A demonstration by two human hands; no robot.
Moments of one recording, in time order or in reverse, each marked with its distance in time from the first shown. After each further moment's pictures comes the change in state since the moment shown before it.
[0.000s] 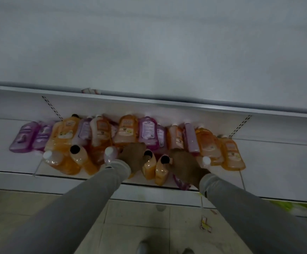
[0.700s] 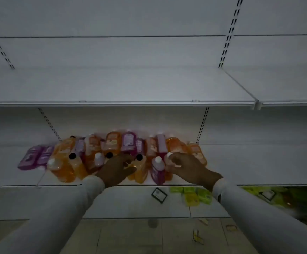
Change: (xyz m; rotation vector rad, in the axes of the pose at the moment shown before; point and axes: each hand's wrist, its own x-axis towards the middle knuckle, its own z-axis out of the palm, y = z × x) left_hand -0.157 0.086 -0.018 -0.153 0.084 0.132; right_hand -0.190 0.028 -0.071 0.184 0.198 0.014
